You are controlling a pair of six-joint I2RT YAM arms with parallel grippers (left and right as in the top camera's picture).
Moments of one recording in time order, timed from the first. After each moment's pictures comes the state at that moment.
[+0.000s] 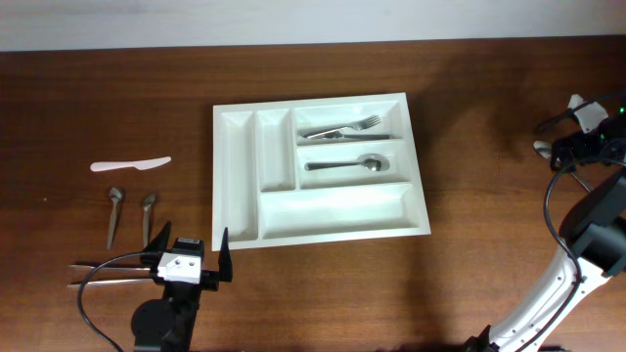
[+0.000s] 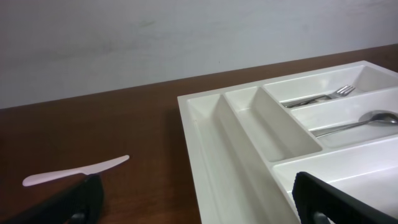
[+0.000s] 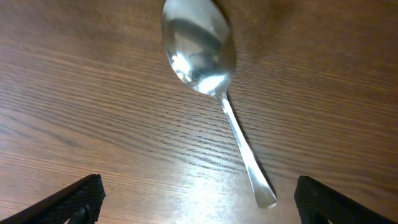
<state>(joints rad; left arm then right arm) -0.07 0.01 0.06 -0.18 0.03 0.11 -0.61 2.36 2.16 -1.31 -0.02 -0.84</state>
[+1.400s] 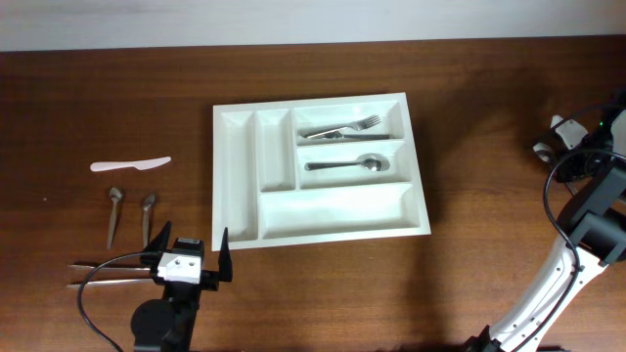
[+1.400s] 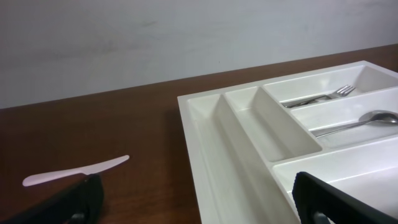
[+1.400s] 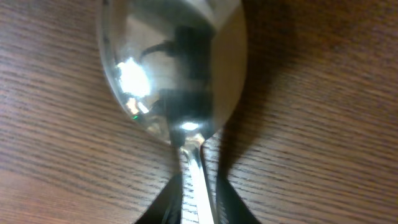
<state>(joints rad) -0.07 0.01 0.06 -0.18 0.03 0.11 -0.62 2.50 2.16 -1.25 0.03 -0.90</state>
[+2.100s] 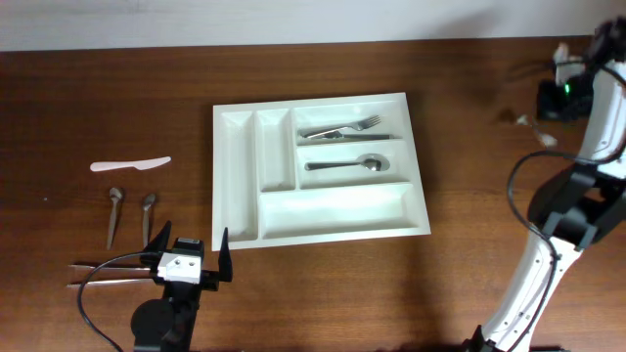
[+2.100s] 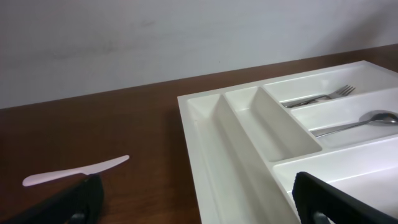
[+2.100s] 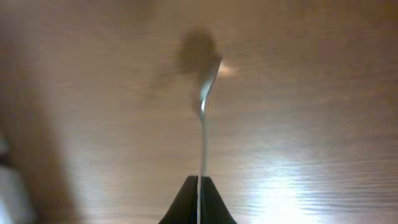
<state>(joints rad) -0.07 0.01 0.06 -0.18 0.03 0.11 -0.40 2.50 2.69 -1.54 -0.15 -0.20</state>
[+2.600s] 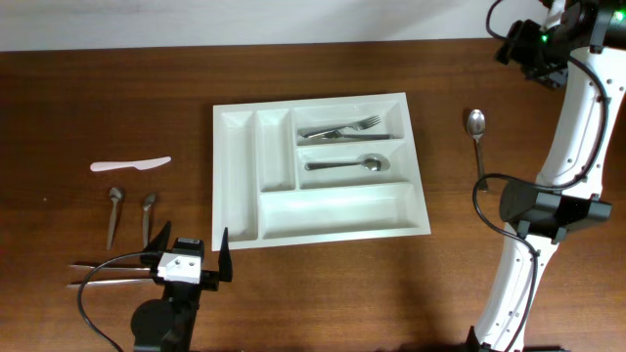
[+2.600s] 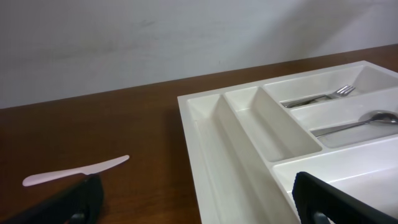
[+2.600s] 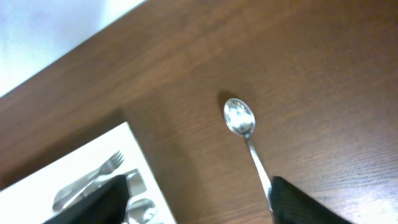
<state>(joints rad) -0.07 0.01 0.06 -0.18 0.03 0.11 -0.24 2.47 3.01 -1.67 -0.15 0.28</state>
